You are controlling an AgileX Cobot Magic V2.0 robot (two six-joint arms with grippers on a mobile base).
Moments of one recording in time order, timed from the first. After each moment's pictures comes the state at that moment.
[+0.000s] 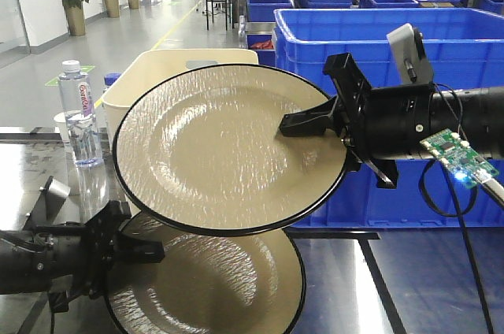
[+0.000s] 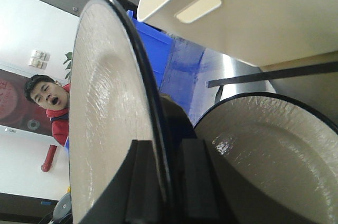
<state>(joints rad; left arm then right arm) -0.07 1.49 -0.98 -1.37 0.80 0.55 0.20 1.52 -1.47 1.14 0.85 -0.17</state>
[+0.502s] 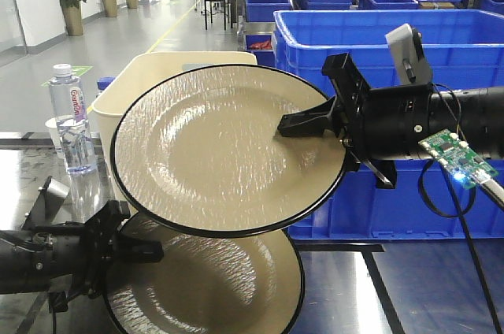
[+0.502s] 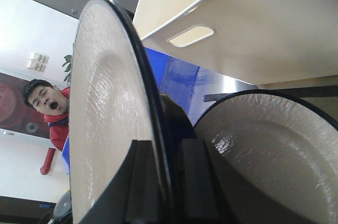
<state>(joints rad) -0.07 1.49 -0.98 -1.37 0.80 0.55 0.20 1.52 -1.47 1.14 0.85 -0.17</state>
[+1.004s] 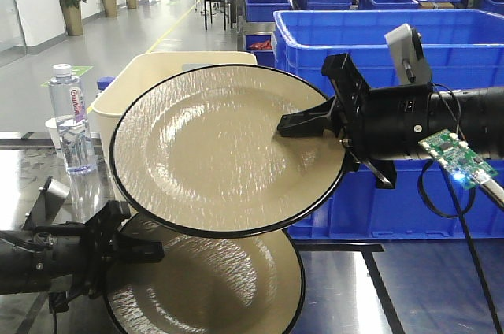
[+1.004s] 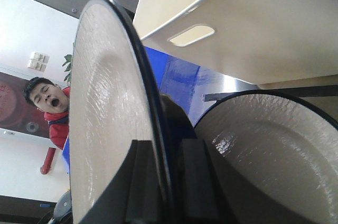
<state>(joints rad) -0.07 1.49 -0.98 -1.37 0.80 0.55 0.20 1.52 -1.47 1.14 0.85 -0.17</state>
